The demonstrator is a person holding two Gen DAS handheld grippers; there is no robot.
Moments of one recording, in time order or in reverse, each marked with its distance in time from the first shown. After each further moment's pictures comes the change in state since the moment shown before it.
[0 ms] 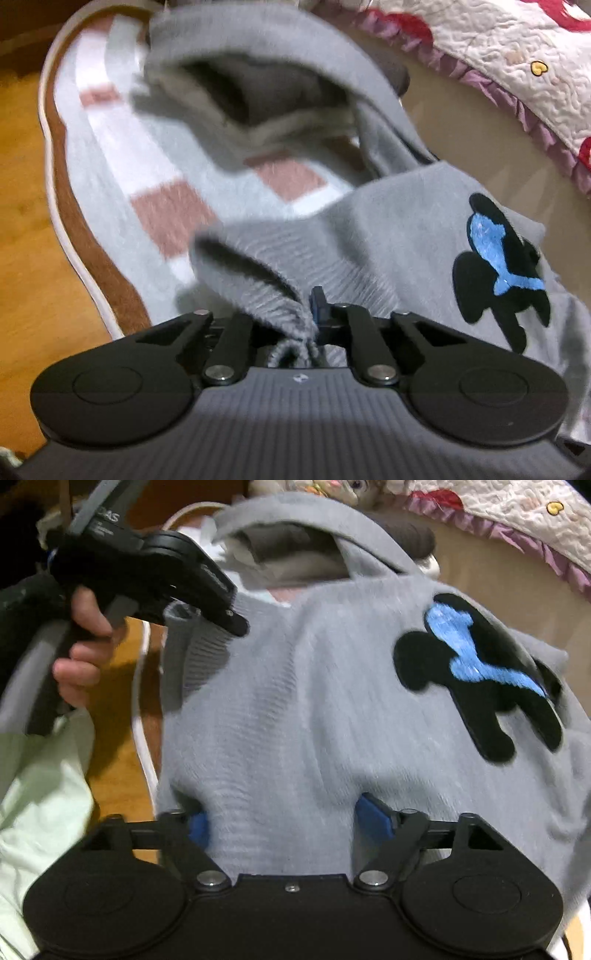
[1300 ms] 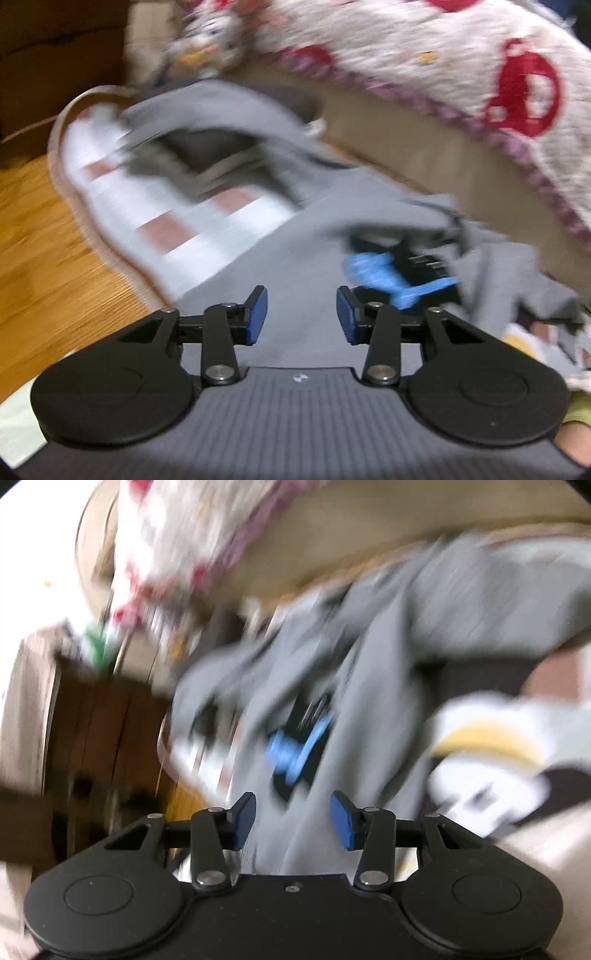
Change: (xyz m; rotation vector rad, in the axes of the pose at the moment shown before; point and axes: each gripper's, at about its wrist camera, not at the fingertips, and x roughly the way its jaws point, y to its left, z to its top) left arm -0.141 -0.087 -0.047 0.227 -0.055 -0.108; right arm -0.210 -0.250 -0.087 1.080 -0.127 0.358
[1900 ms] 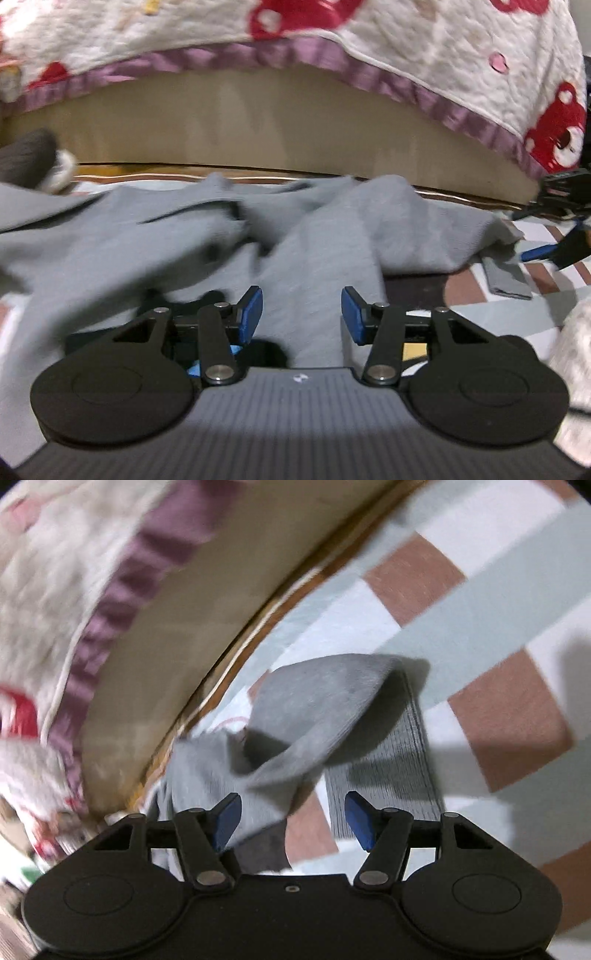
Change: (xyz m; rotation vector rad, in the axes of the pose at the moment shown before) left arm 0.160 -0.214 0.008 0.451 0.125 -0.363; right arm -0.078 -0.224 0.082 0.601 -0.284 -0.184
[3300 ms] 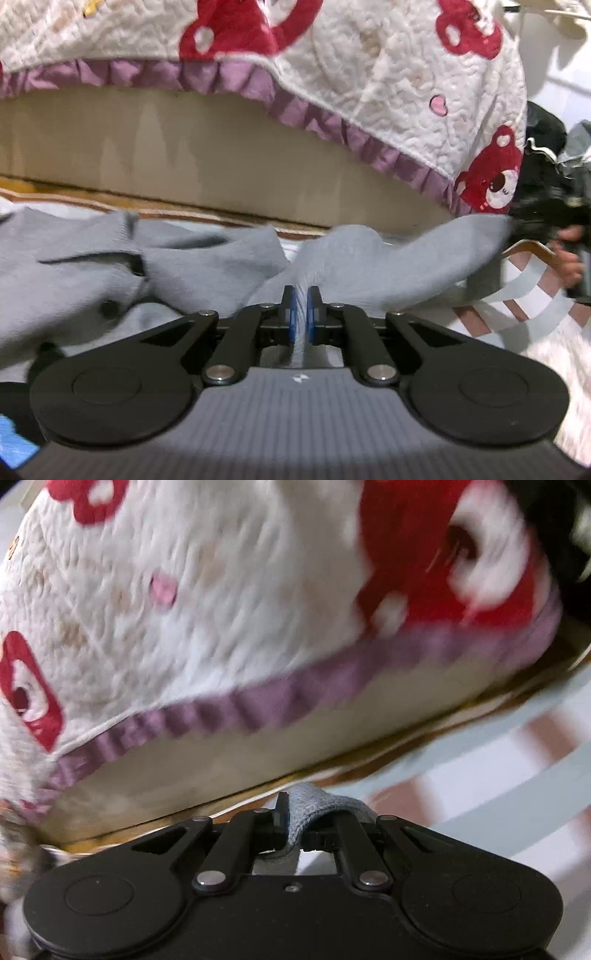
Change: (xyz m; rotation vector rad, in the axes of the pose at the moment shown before) left arm 0.012 -0.030 0.022 -0.041 -0.104 -0.267; right arm -0.098 0.055 0.000 -0.519 -0.555 -0.178
